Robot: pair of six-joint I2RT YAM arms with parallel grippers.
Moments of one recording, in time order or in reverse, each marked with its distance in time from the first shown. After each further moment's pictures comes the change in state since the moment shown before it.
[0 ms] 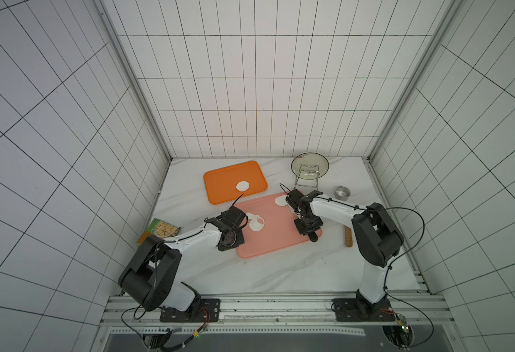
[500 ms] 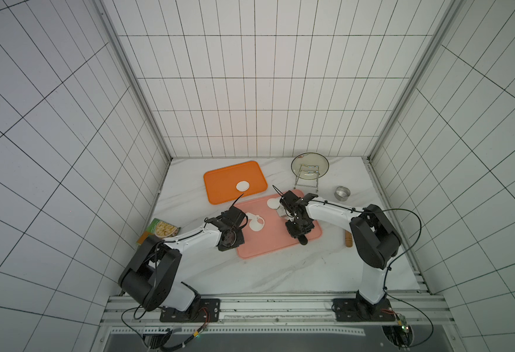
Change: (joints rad) left arm 0.000 0.000 0.000 0.000 0.000 0.000; right arm 0.053 -0.002 0.000 0.079 -0.194 0.001
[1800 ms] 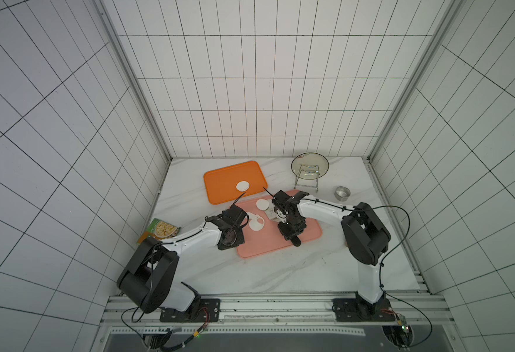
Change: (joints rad) left arm -0.013 -0.020 0.037 -0.067 -0.025 0.028; right arm 0.052 0.082 0.119 -0.088 -0.090 -0.071
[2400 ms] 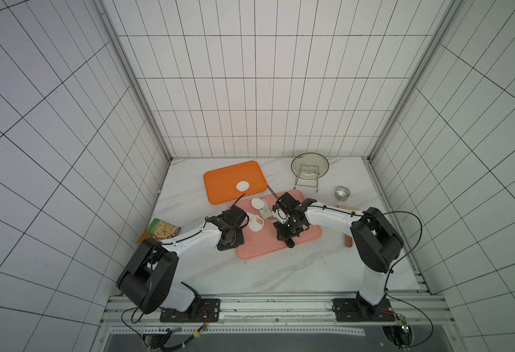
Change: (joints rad) left arm -0.005 -0.002 0.000 -0.018 -0.008 0.006; right arm -0.002 -0.119 -0.198 0.309 -0.138 0.050
